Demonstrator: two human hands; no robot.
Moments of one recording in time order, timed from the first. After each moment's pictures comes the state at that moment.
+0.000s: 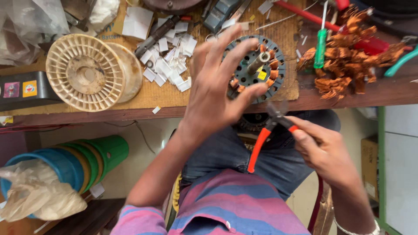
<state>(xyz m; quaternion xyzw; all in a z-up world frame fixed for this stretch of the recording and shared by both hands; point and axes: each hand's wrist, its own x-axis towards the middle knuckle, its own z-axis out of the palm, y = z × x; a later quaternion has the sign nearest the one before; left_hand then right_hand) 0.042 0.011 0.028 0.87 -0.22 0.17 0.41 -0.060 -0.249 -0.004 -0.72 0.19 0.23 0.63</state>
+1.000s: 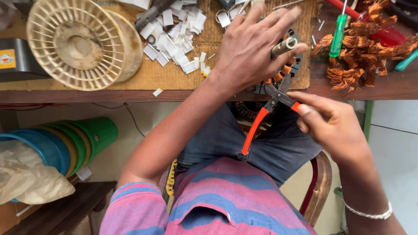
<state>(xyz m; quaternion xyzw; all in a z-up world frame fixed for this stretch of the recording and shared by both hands) 0.106 -0.008 -0.009 0.87 -0.28 0.25 0.33 -0.018 -0.221 0.033 -0.84 0.08 0.22 0.49</state>
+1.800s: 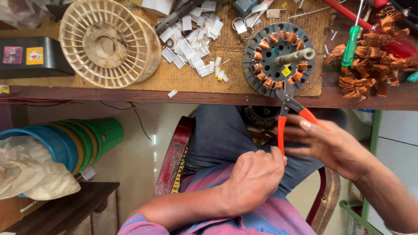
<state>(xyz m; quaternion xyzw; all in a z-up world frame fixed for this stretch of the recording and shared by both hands) -0.101 -0.021 -0.014 0.89 -0.25 -0.08 0.38 -0.024 -0.228 0.010 -0.55 0.24 0.43 0.68</state>
